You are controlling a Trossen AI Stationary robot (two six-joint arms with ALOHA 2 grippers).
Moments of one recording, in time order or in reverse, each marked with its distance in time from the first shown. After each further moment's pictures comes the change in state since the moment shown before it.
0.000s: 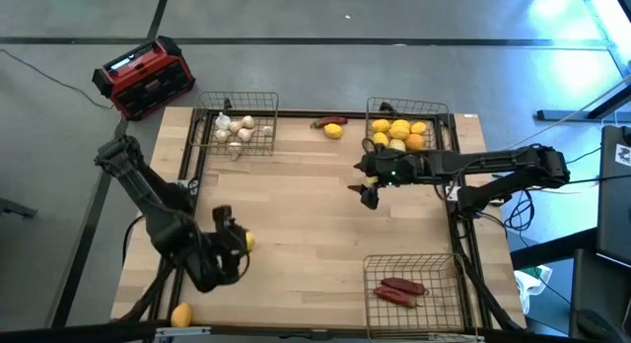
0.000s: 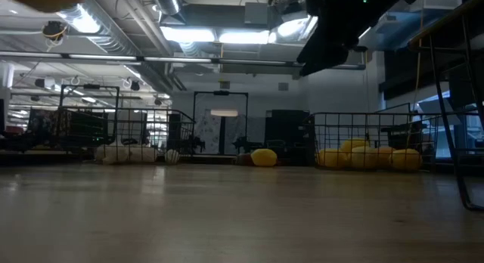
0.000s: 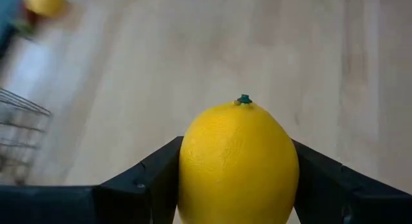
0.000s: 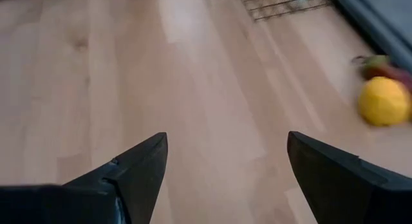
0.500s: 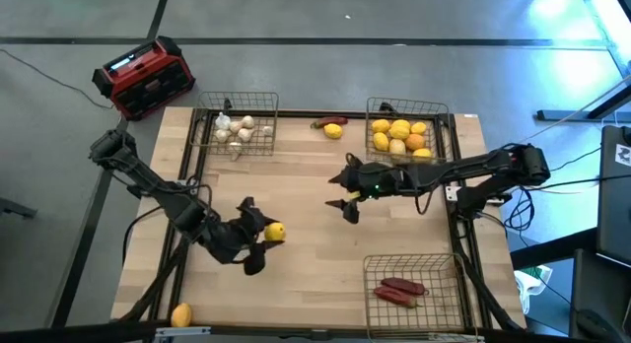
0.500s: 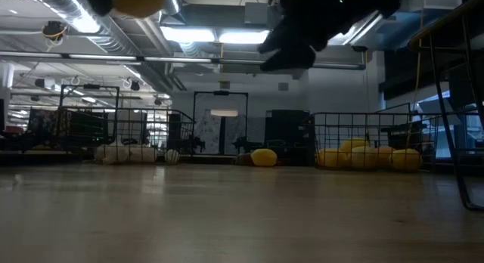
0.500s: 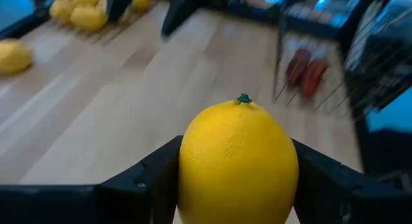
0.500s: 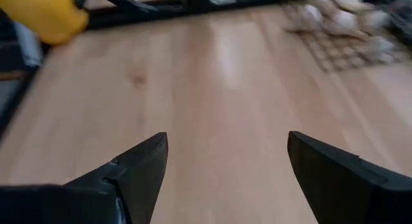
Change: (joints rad) left arm 0.187 -0.115 -0.305 0.781 -0.082 0.243; right arm 0.083 0.193 0.000 0.356 -0.071 -0.026
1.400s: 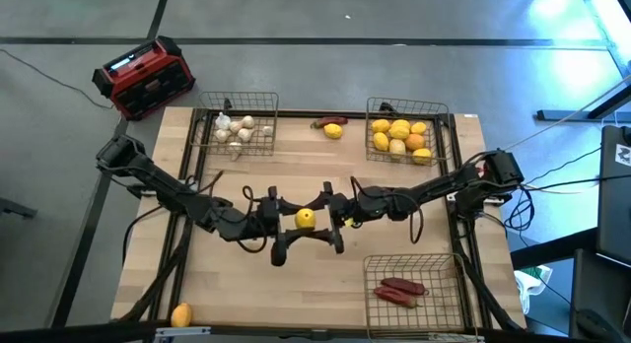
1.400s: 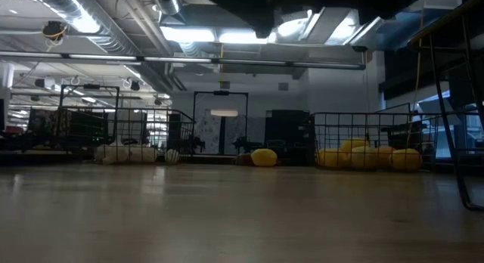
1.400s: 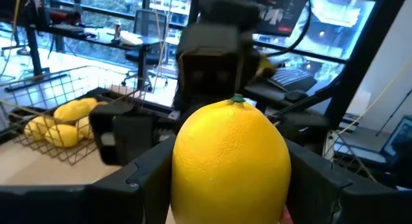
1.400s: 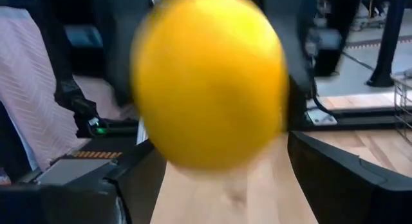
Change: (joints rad) left arm 0.149 0.120 -0.069 0.806 -0.002 0.407; right arm 0.159 0.241 0.004 0.744 -0.094 0.000
